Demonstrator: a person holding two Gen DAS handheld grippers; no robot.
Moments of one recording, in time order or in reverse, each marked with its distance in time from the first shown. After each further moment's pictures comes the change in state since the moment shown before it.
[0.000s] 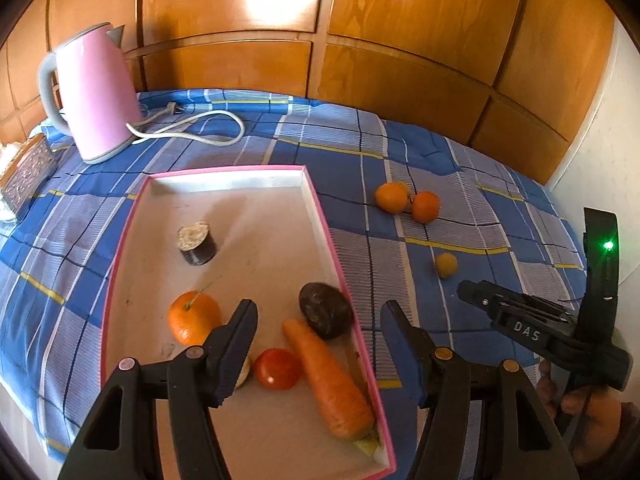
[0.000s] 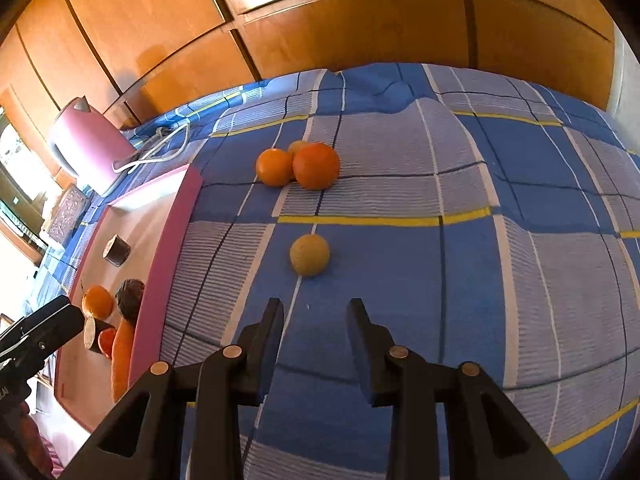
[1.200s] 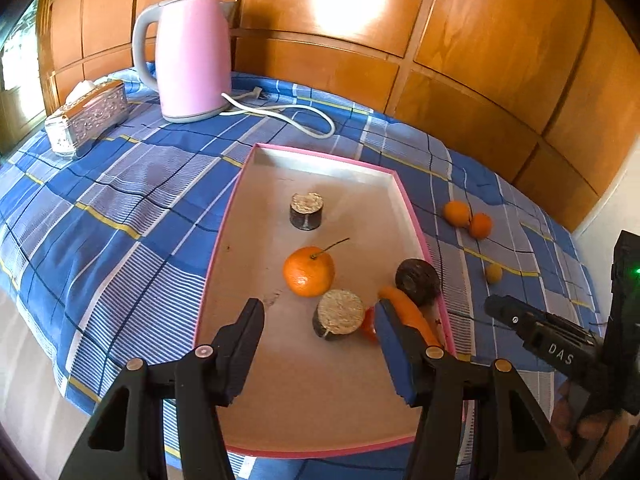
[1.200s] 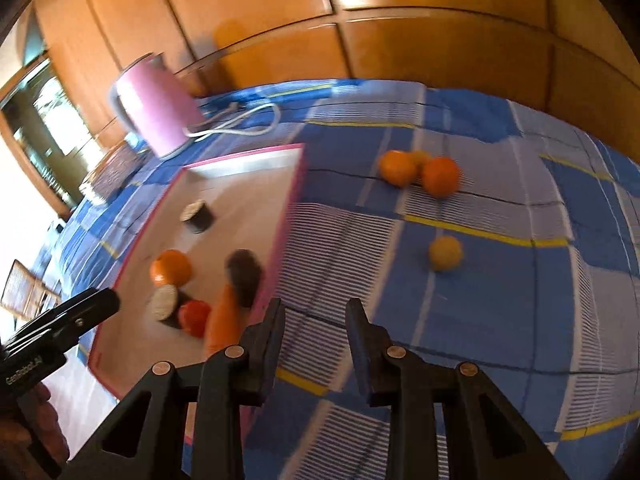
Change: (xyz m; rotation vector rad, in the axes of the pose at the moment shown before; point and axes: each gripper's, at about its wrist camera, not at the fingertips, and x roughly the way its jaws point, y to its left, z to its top) left arm -0.040 0.072 -0.043 -0.190 -0.055 0.086; right arm -0.016 0.072 -0.020 -0.140 -0.002 0.079
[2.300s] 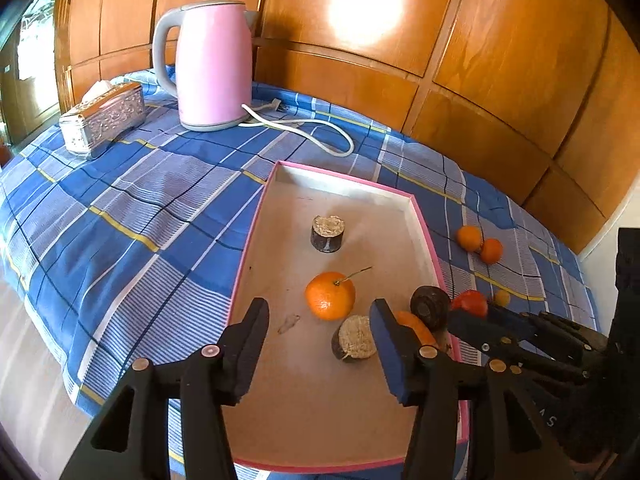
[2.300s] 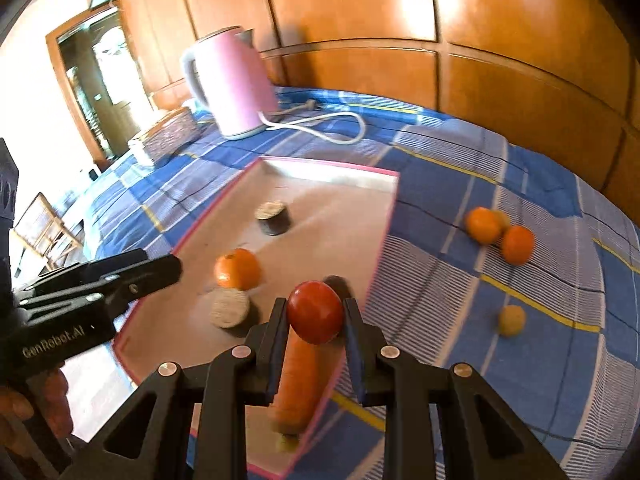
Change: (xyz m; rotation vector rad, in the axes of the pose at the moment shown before) left arm -0.006 0.017 0.010 -0.064 -0.043 0.028; right arm 0.006 0.084 0.012 -0.295 -0.011 0.113
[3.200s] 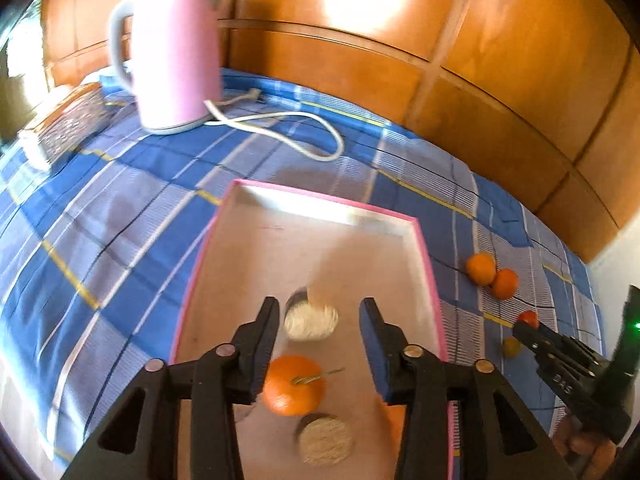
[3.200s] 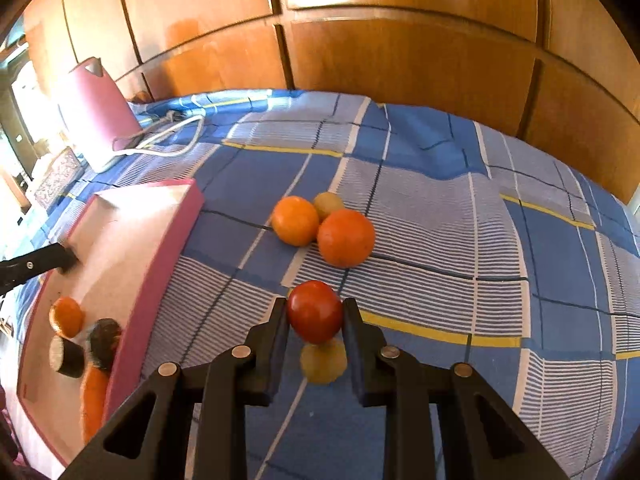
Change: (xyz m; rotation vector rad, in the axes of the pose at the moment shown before) left arm 0.072 -0.025 0.055 -0.002 0.064 0.005; right arm 0.013 -0.143 0.000 0.212 0.007 -0.242
